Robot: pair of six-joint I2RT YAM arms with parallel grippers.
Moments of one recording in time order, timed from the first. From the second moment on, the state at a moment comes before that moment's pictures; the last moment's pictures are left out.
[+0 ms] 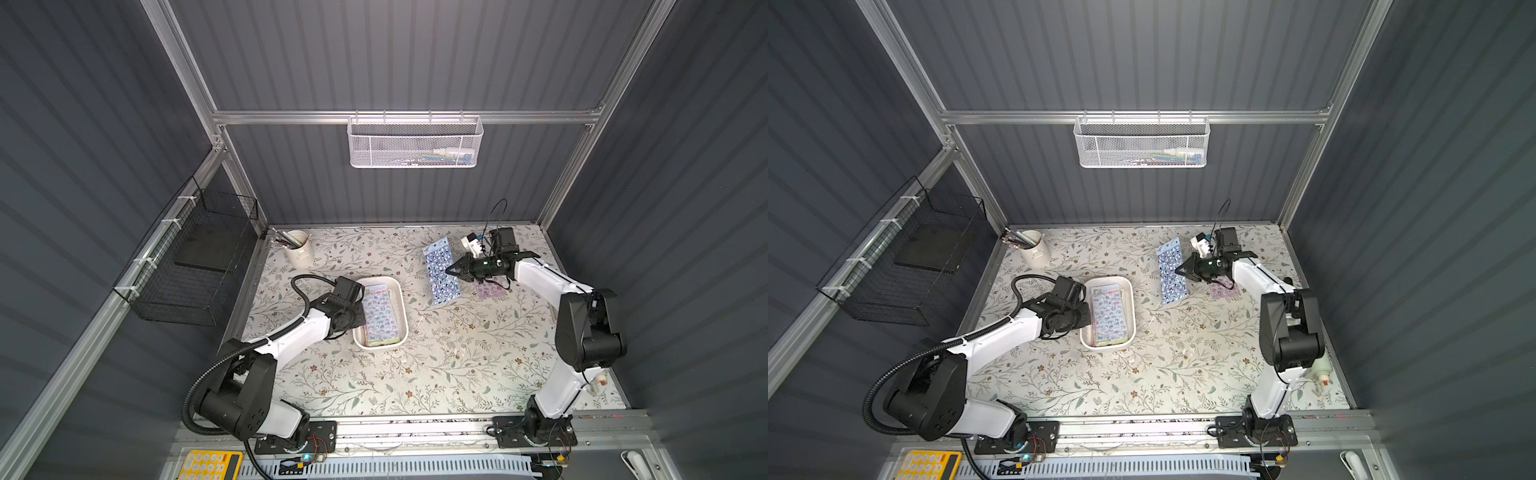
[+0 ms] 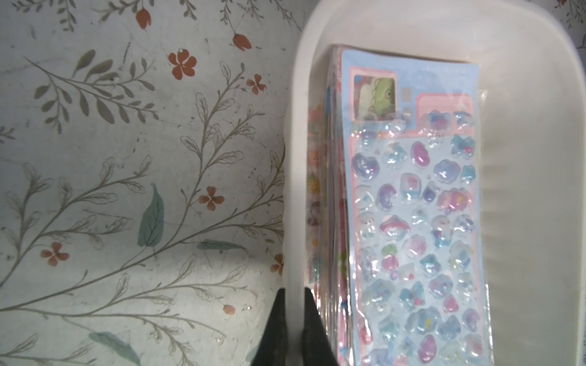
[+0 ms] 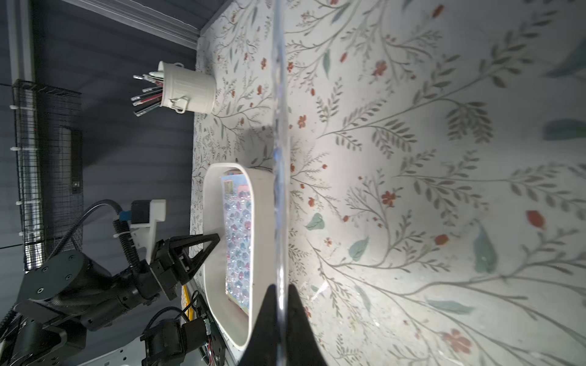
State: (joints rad) left arm -0.49 1.44 0.82 -0.44 -0.07 -0.59; right arm 0.12 1.83 1.30 -0.43 -0.81 0.41
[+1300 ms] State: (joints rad) left arm -0.49 1.54 0.92 -0.47 -0.06 -0.53; right arm -0.02 2.22 1.69 -0.75 -0.62 0.19
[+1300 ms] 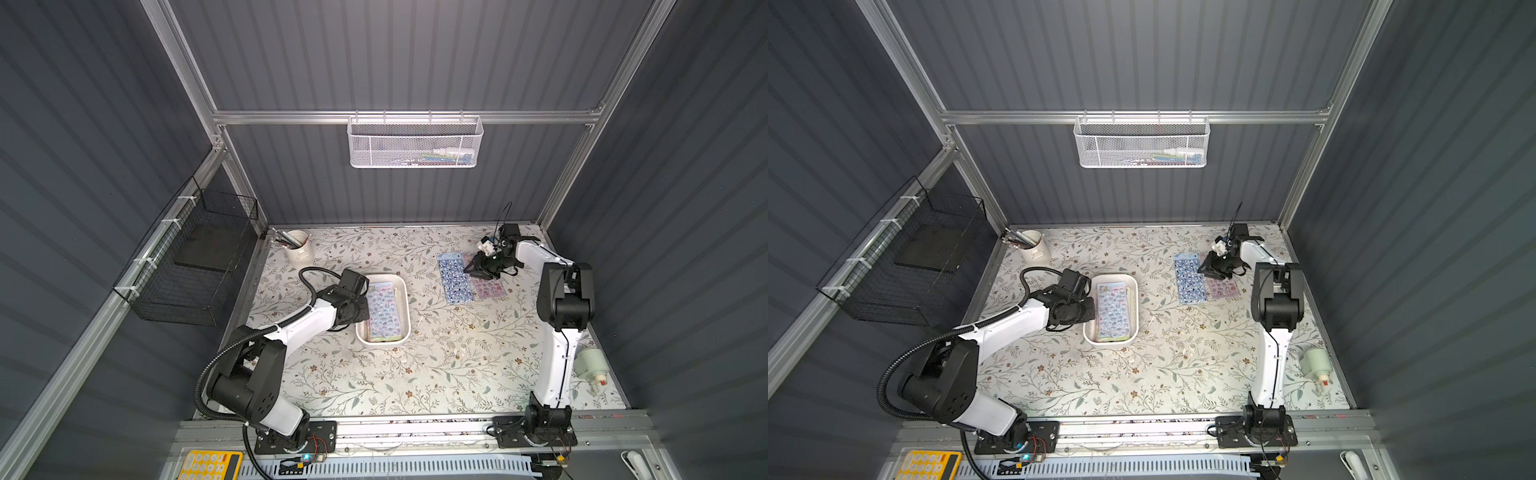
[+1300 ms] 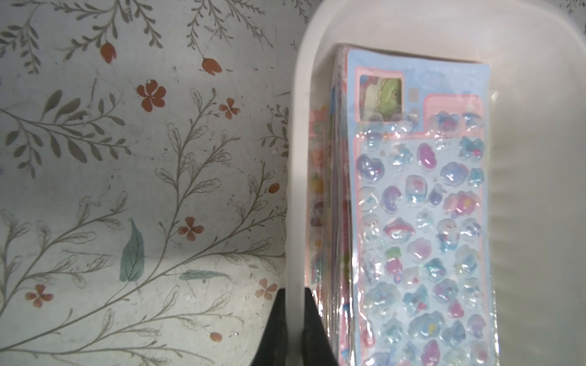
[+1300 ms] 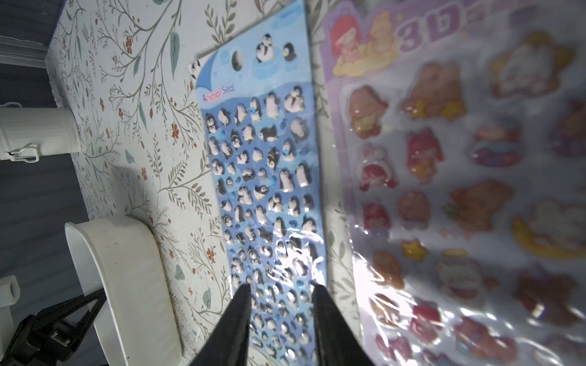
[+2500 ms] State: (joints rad) left arm -0.49 1.28 0.76 -0.54 -0.13 -0.63; right arm 0.49 1.56 1.38 -0.63 -0.38 0.34
